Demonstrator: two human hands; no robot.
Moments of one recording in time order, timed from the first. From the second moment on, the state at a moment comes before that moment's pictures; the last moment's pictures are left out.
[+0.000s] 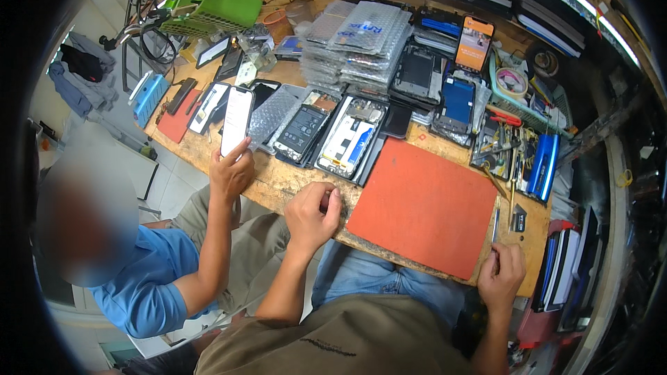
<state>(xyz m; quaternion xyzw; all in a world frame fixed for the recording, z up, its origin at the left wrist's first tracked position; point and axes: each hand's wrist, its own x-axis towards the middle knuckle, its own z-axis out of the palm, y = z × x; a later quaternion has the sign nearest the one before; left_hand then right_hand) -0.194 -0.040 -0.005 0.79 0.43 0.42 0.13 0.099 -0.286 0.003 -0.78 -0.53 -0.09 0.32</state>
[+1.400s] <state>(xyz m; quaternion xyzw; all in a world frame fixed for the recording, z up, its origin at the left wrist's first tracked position) -0.247 0.179 0.060 0.83 0.55 -0.04 -0.03 0.106 -0.292 0.002 -0.75 -0.54 -0.11 0.36</state>
